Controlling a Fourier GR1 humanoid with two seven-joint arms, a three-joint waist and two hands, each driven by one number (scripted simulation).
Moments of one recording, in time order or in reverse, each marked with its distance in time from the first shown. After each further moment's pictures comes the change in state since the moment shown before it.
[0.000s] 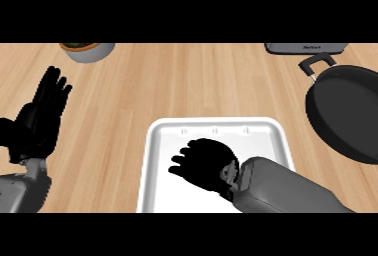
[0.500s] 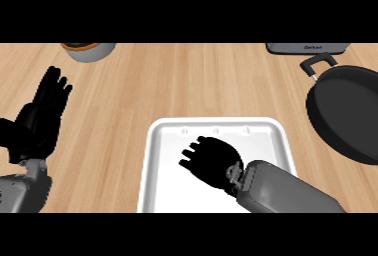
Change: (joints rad) left arm 0.002 -0.031 0.029 -0.010 -0.030 -0.036 0.013; right arm 0.056 -0.007 0.004 0.039 0.197 -0.024 -0.055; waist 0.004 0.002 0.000
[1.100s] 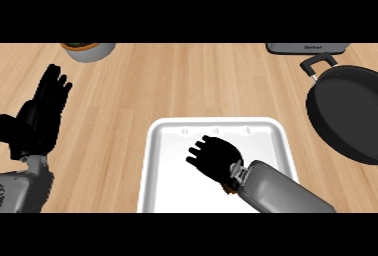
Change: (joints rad) left arm -0.022 -0.036 0.045 0.026 -0.042 -0.039 0.005; right arm 0.066 0.030 -0.013 0.138 0.208 -0.111 -0.145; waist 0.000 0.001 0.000
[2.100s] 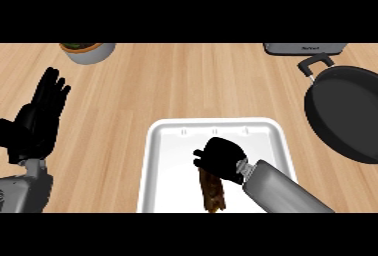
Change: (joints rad) left arm 0.023 -0.038 0.042 -0.020 -0.036 -0.039 0.007; right arm 0.051 0.009 -0.045 0.088 0.201 -0.166 -0.243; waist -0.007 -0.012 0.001
